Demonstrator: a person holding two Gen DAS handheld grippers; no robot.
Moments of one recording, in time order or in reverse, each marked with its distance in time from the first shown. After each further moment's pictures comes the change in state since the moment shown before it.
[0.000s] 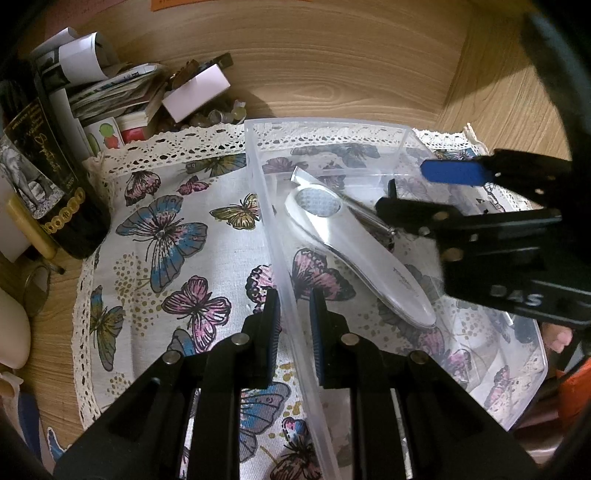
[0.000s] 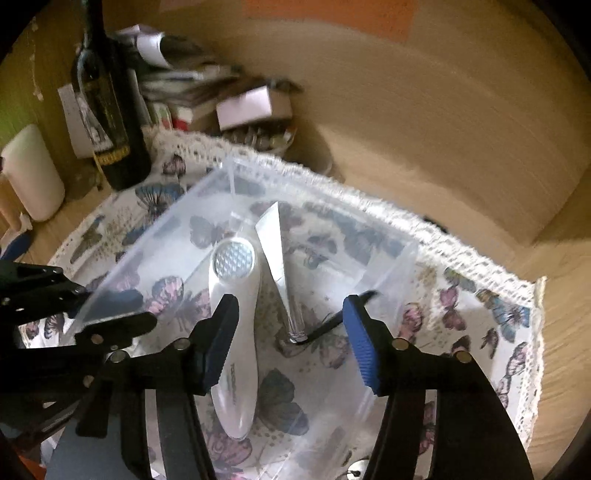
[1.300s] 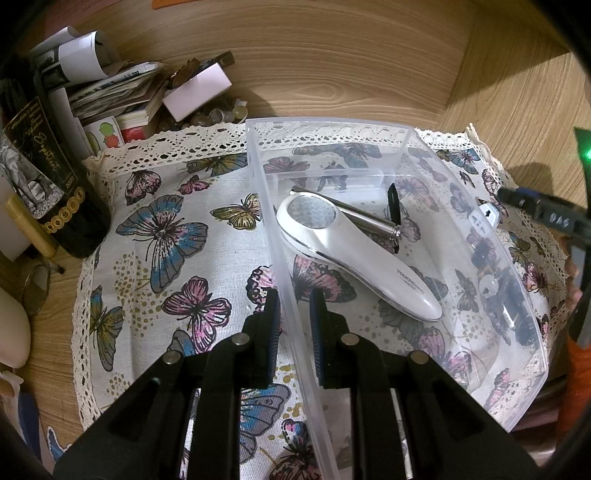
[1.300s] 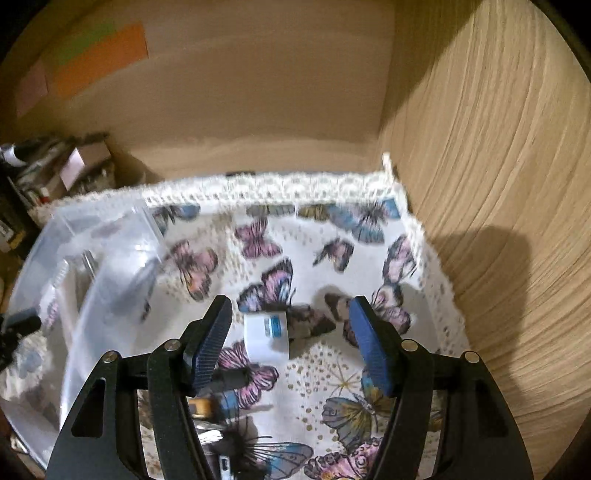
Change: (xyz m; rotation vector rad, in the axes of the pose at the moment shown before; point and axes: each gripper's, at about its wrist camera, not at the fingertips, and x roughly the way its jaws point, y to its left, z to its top) left arm 0.003 0.002 0.001 -0.001 0.004 0.000; right arm -0.021 -0.144 -0.085 0.421 0.029 -0.193
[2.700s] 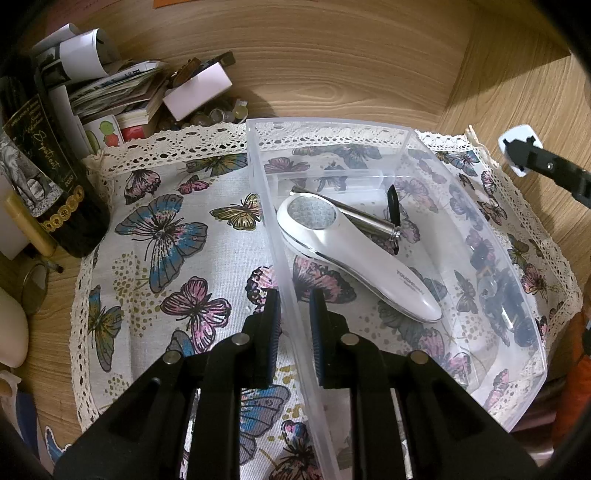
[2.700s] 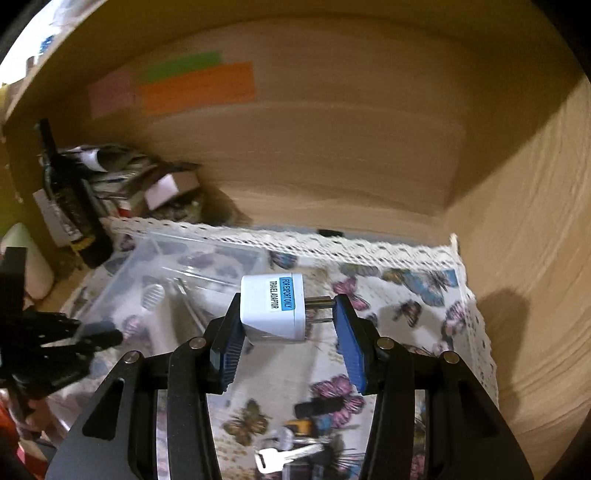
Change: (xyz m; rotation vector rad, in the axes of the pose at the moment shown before) left arm -0.001 0.003 0.000 -0.005 -0.002 -0.009; right arm -0.063 0.074 0.023 -0.154 -0.195 0.165
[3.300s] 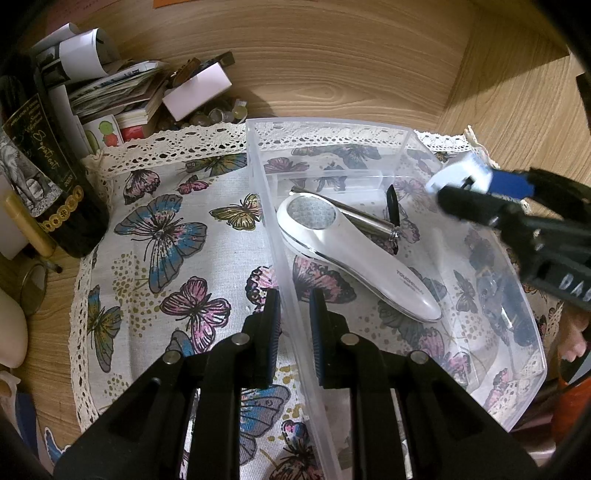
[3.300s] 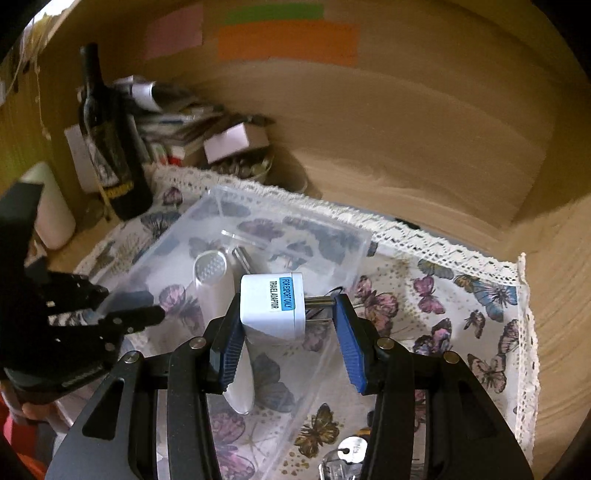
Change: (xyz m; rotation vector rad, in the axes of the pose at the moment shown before) left arm 0.000 0.000 0.001 -0.001 -0.001 -0.004; right arm 0.044 0.062 -0.013 -0.171 0.119 0.083
